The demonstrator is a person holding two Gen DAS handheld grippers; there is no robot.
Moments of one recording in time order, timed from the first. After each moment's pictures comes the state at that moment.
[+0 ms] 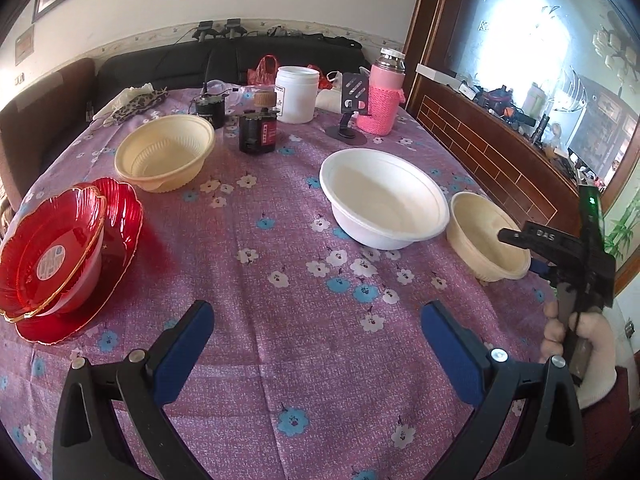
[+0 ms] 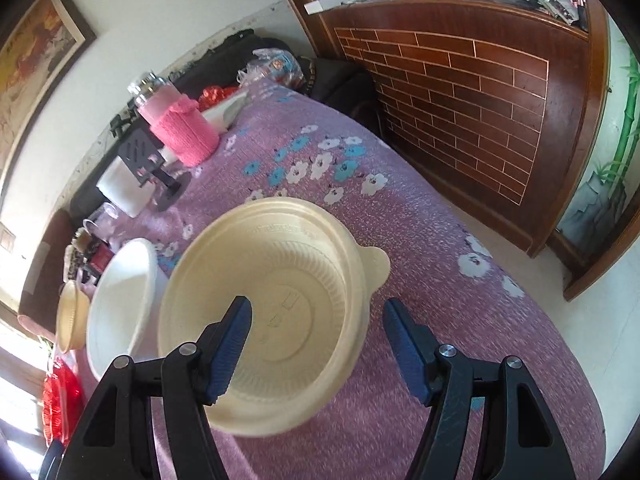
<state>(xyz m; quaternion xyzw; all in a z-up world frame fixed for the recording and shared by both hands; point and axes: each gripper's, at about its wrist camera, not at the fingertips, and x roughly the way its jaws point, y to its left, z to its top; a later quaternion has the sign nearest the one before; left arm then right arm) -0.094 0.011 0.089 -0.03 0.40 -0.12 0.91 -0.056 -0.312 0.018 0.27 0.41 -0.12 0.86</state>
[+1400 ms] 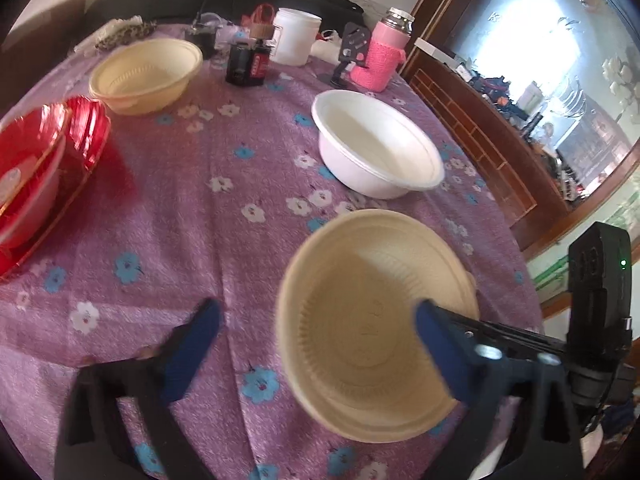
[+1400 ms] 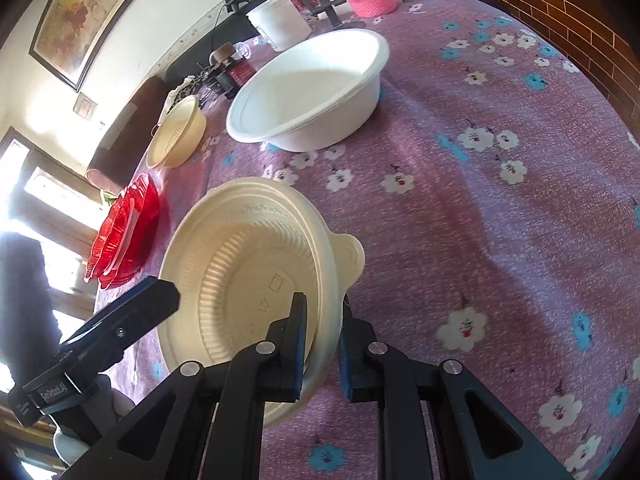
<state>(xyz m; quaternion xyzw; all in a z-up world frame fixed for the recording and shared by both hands) -0.090 0.018 0.053 -0.10 0.48 -0.17 0.85 -0.112 -0.159 0.009 0.21 0.51 0.12 0.82</state>
